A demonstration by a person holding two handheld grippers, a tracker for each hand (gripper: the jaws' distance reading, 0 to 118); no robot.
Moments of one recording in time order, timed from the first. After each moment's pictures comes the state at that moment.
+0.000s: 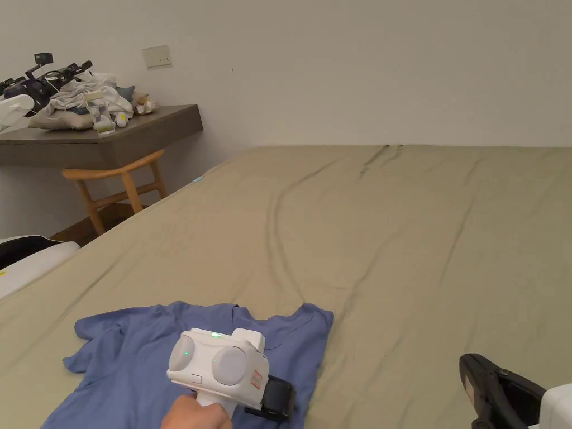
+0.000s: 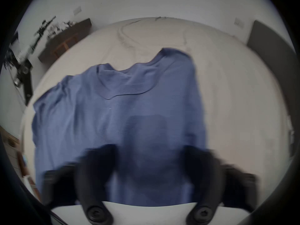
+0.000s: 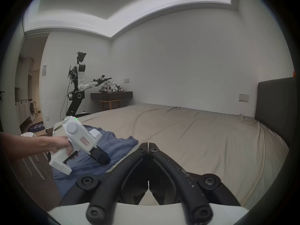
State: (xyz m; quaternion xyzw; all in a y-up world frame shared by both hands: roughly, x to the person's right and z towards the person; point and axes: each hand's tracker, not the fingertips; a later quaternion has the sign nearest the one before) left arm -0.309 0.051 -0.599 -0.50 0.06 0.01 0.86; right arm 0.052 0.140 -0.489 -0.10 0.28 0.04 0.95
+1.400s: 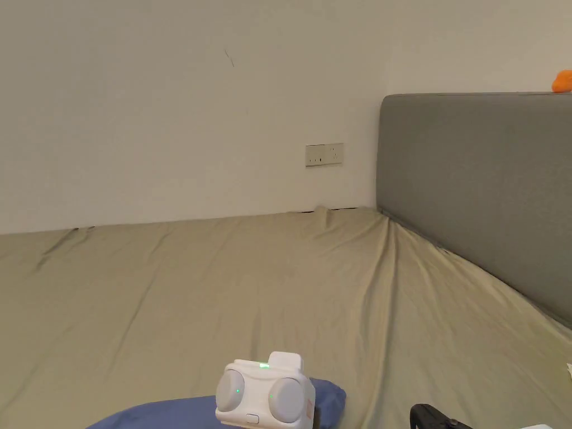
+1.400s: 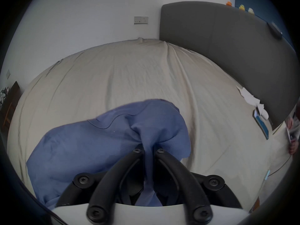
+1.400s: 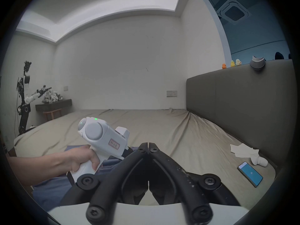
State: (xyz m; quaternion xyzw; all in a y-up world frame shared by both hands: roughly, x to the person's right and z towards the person) left arm 0.171 0.083 -0.676 -0.42 -0.23 -0.09 0.88; right arm 0.287 0.164 -0.414 -0.10 -0.02 0.00 0.99
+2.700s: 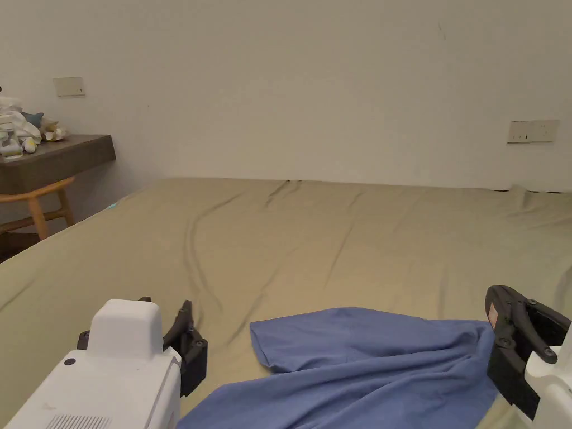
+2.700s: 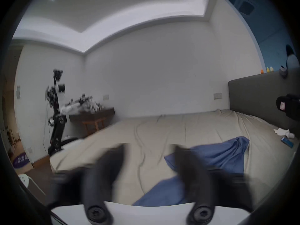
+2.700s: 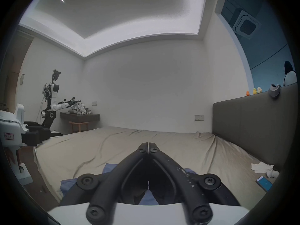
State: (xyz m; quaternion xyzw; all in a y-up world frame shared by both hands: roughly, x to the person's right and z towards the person) left arm -0.178 0.209 -0.321 -0.07 0.12 -0.06 0.99; right arm 0.156 0.217 -0.343 0.01 0.11 0.01 0.99
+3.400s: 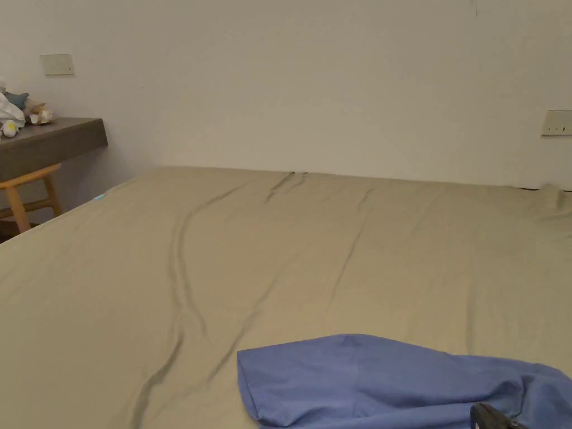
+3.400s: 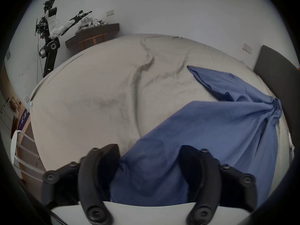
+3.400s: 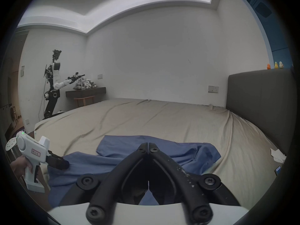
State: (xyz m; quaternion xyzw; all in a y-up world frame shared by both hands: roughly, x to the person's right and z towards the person) left arm -0.230 0.037 -0.456 -0.41 0.16 0.07 0.89; right arm 0.150 0.133 -0.460 -0.13 0.15 0.03 0.98
